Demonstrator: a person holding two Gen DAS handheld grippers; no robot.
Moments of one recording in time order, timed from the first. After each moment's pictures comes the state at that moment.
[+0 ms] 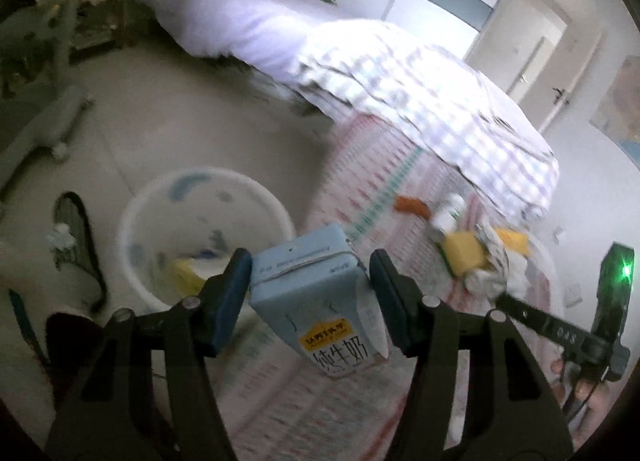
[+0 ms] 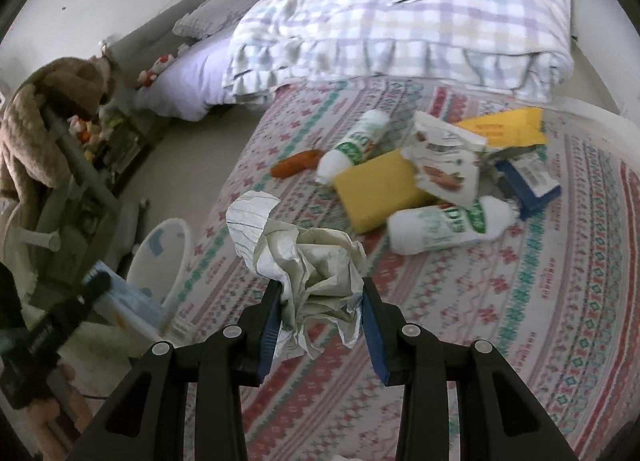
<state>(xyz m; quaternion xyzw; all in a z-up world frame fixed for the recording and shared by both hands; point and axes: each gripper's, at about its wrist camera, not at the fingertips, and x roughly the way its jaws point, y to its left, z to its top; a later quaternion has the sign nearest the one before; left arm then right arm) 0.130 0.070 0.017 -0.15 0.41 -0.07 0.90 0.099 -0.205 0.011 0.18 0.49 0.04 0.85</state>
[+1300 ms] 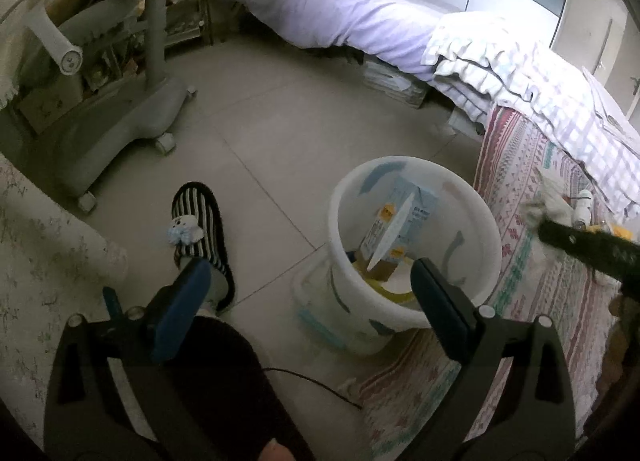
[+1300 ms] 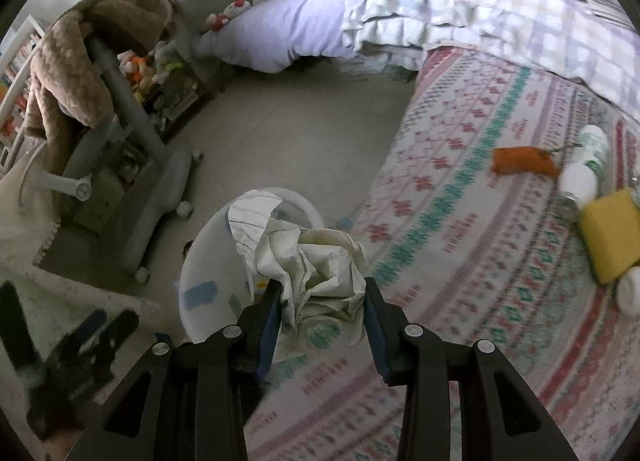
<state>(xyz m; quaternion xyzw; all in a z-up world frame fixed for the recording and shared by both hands) 0.126 0.186 -0.028 -0.08 0.45 0.07 0.89 0.186 -0.029 -0.016 0.14 0.51 0.15 0.84</state>
